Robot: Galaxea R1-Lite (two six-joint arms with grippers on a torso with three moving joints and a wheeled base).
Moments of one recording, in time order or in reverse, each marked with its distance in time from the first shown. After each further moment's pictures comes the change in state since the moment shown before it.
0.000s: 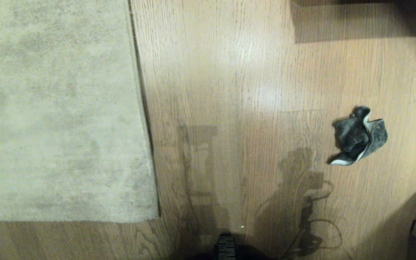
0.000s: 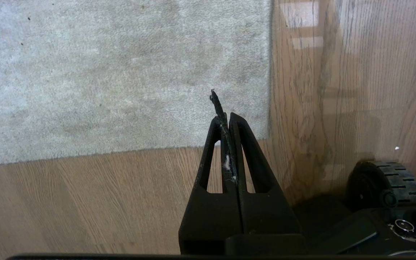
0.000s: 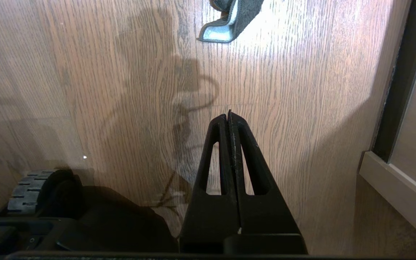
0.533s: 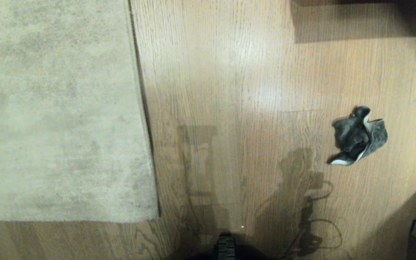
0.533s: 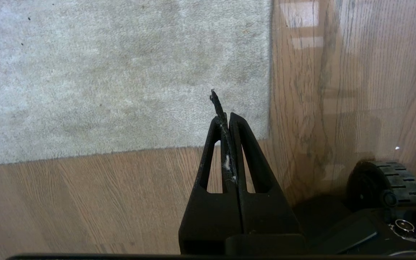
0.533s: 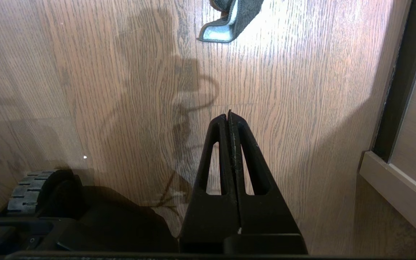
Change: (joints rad) left arm 0.000 0.000 0.000 0.000 0.000 0.000; right arm 0.000 0.000 0.000 0.000 0.000 0.000
